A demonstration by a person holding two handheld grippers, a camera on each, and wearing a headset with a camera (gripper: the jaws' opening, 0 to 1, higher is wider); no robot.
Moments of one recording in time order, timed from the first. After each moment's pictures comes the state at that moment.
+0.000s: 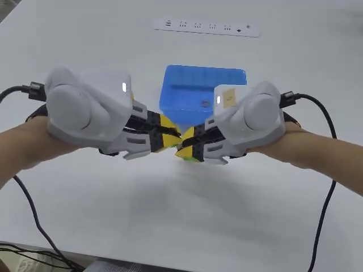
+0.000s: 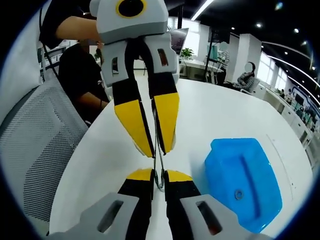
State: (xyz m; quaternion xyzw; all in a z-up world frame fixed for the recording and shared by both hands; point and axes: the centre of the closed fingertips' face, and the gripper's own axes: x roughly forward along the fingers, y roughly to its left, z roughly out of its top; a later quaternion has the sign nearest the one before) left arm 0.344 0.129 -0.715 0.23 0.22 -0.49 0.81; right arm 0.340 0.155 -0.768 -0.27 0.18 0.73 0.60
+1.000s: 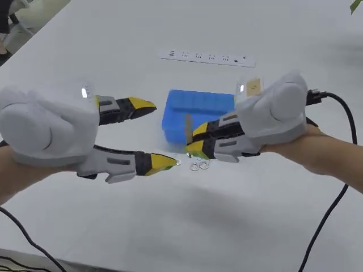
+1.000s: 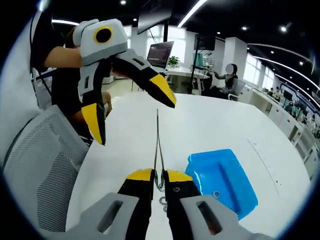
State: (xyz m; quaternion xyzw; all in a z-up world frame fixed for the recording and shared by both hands) left arm 0.326 0.156 -0.651 0.20 0.15 -0.38 0.89; right arm 0.356 0.141 -0.704 -0.23 0.16 0.70 0.65
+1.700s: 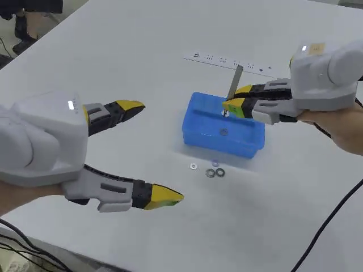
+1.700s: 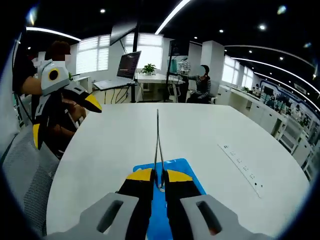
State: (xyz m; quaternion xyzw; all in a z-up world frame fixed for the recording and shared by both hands) left arm 0.301 0.185 -0.664 0.12 0.15 -0.34 0.92; right arm 0.456 0.156 -0.693 -0.20 0.15 0.65 0.72
